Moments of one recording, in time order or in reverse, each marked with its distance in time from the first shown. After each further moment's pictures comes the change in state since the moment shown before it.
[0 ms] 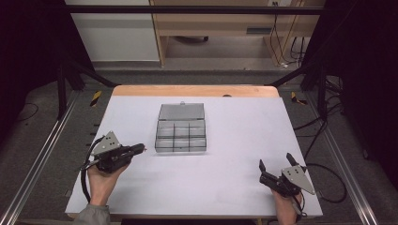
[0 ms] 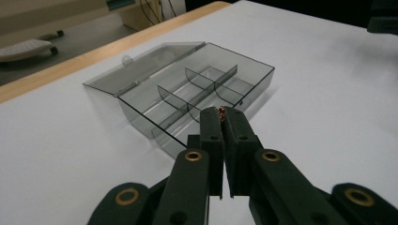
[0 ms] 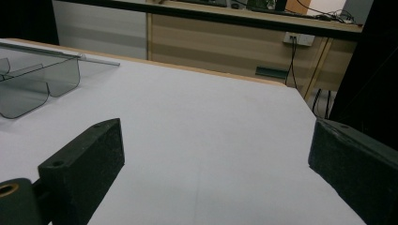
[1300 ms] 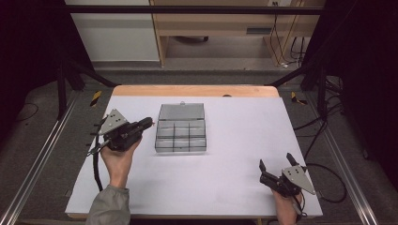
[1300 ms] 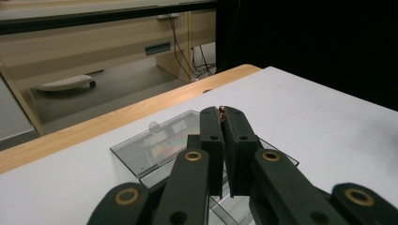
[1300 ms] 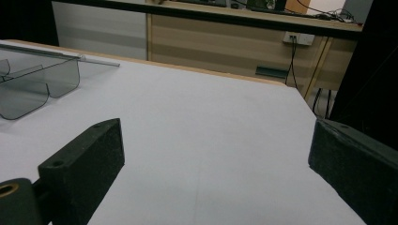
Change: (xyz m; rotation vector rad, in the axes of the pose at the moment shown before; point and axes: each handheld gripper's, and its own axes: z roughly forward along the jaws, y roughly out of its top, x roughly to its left) left arm -0.001 0.062 0.024 -0.163 0.123 -0.070; right arm -0.001 0.000 0.000 -0.001 0.002 0.005
